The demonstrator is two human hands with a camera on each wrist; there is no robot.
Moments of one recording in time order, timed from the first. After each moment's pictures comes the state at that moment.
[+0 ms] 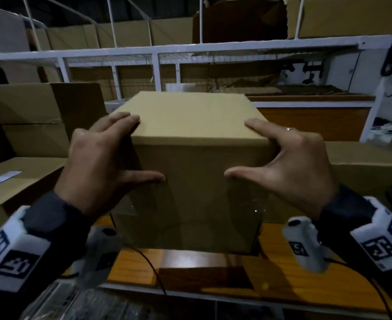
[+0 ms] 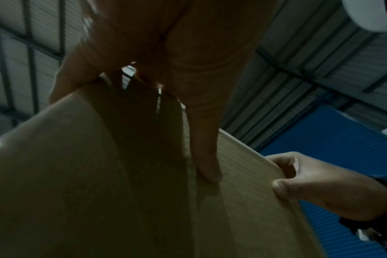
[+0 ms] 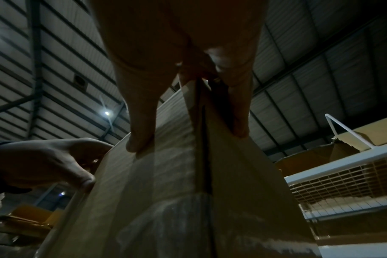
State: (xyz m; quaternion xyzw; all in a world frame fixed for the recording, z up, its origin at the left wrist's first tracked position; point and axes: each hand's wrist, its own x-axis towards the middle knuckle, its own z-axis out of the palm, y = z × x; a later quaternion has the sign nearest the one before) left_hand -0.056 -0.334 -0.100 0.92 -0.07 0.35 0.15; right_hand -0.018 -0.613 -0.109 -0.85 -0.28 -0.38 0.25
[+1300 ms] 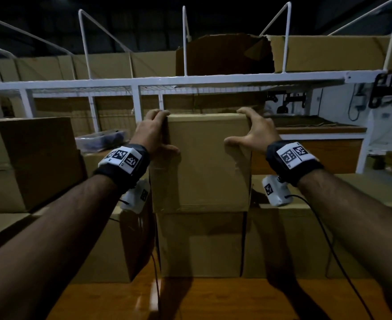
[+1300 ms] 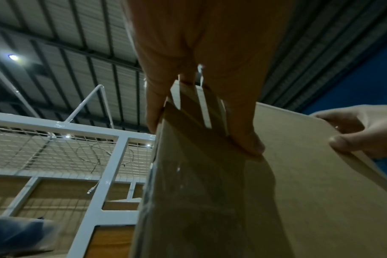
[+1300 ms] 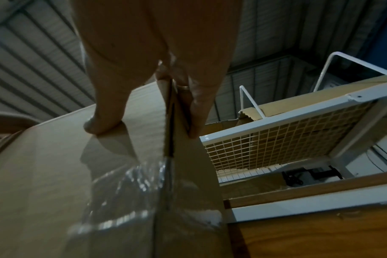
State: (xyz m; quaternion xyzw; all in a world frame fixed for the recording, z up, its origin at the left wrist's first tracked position) left_hand 0.255 -0.344 -0.040 0.92 -0.11 0.32 0.18; right_hand 0.279 -0.625 -0.049 -0.88 -0.16 -0.33 0.29
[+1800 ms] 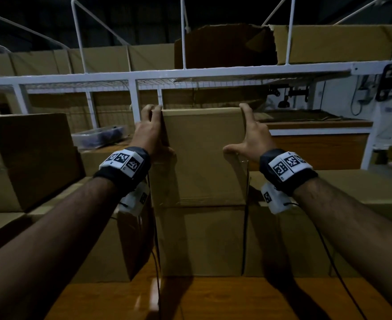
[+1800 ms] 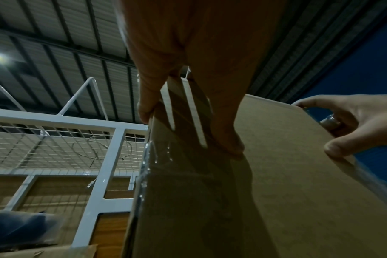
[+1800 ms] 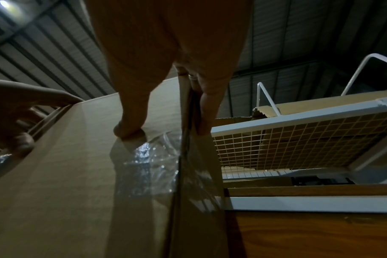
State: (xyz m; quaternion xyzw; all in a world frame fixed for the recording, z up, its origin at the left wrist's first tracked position) left_hand 0.274 -0.346 -0.054 0.93 -0.07 0.33 0.17; right_hand 0.290 -0.611 -0.077 -0.88 -0.14 -0.36 0.28
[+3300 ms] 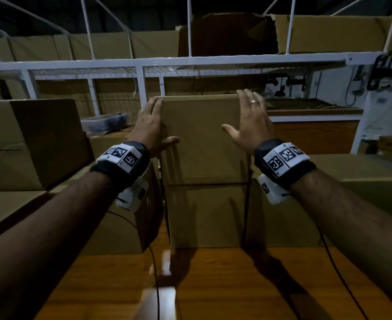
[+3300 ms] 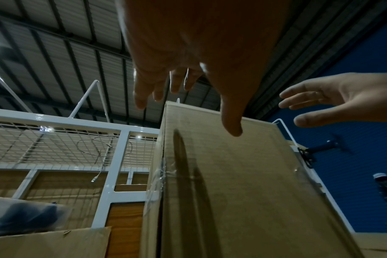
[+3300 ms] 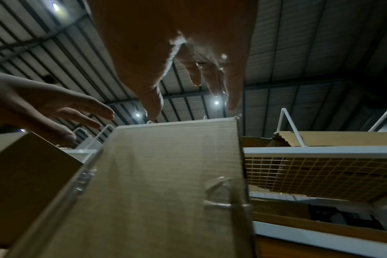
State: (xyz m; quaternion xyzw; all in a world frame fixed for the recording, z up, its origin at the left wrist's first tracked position) left_hand 0.220 -0.317 -0.075 0.91 -0.12 0.36 0.15; right_hand 0.216 -0.564 -0.075 -0.88 -0.09 -0.44 0.15
